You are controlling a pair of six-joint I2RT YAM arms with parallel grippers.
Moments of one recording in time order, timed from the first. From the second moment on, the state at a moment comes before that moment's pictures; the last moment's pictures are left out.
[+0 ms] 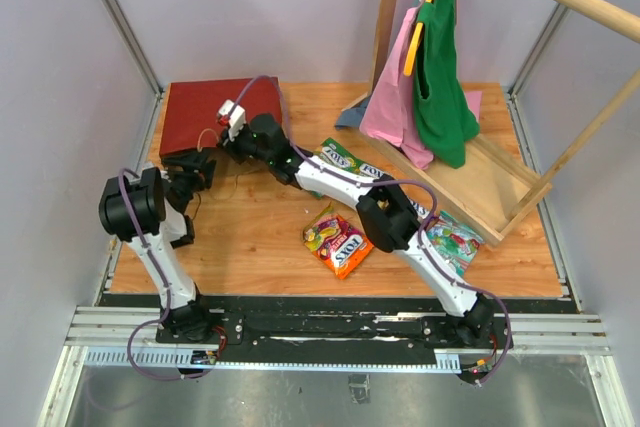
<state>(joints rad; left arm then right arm) 0.35 1.96 0.44 1.53 0.44 -1.53 0.91 2.57 2.25 0.23 -0.20 -0.09</state>
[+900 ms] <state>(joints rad) 0.19 2.10 0.44 1.53 0.29 -1.57 0.81 2.53 2.30 0.25 -0.36 0.07</state>
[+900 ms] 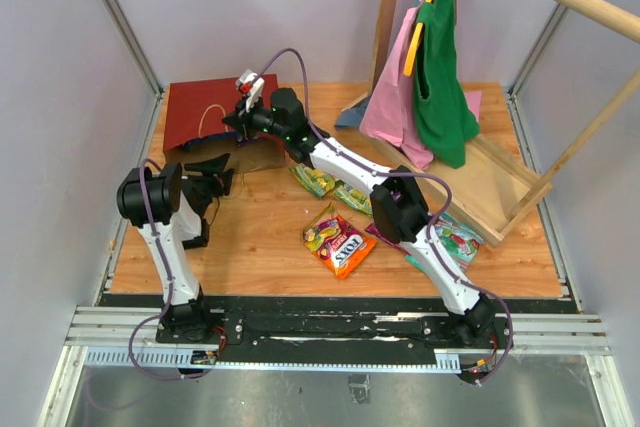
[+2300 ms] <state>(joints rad) 0.08 2.04 0.53 1.53 0.08 -1.57 0.79 2.45 2.21 0.27 -0.42 0.18</state>
